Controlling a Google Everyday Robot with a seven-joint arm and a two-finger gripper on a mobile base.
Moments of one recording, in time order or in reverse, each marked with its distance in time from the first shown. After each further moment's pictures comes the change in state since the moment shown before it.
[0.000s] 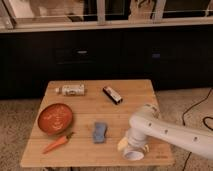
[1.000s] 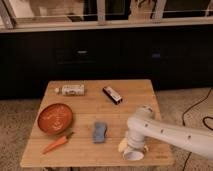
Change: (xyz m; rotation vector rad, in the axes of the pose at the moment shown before) arm 0.002 0.006 0.021 -0.037 -0.028 0.018
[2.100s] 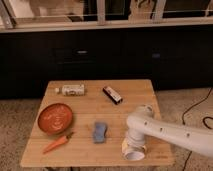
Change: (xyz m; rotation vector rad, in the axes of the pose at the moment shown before) arm 0.000 -0.001 -0.003 -0.002 -0.023 -0.009
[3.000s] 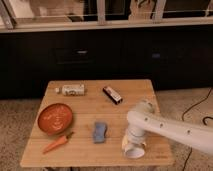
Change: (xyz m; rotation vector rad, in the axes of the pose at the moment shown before) arm 0.011 -0.002 -0.020 0.004 0.015 -0.003
